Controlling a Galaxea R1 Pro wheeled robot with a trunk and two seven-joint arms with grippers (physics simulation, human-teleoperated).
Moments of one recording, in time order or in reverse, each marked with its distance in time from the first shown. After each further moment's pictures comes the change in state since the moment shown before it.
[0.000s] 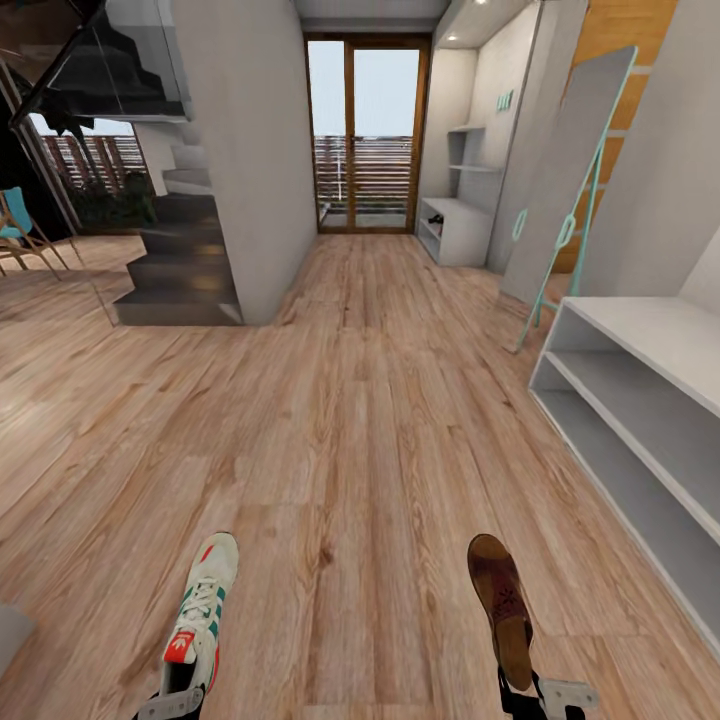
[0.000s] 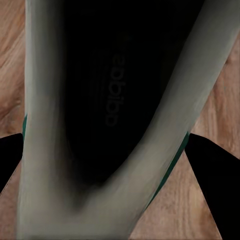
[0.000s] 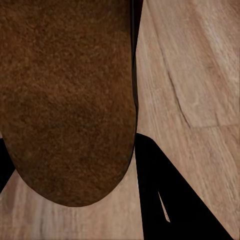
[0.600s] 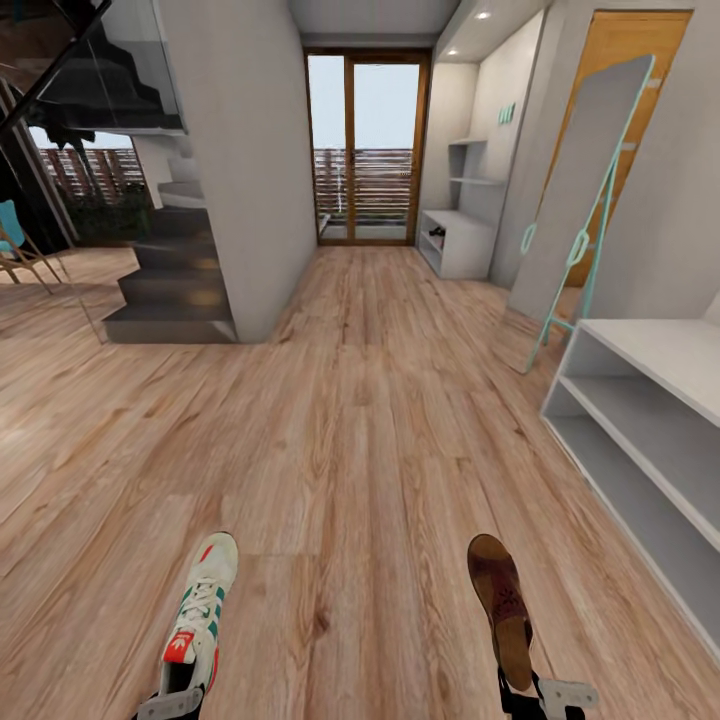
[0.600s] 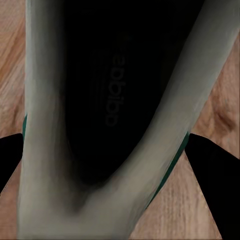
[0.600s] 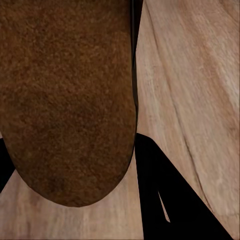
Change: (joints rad) left arm 0.000 0.000 0.002 0.000 0.000 0.000 0.001; right arm 0.000 0.000 0.000 0.001 0.000 0.000 0.001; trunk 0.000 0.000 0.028
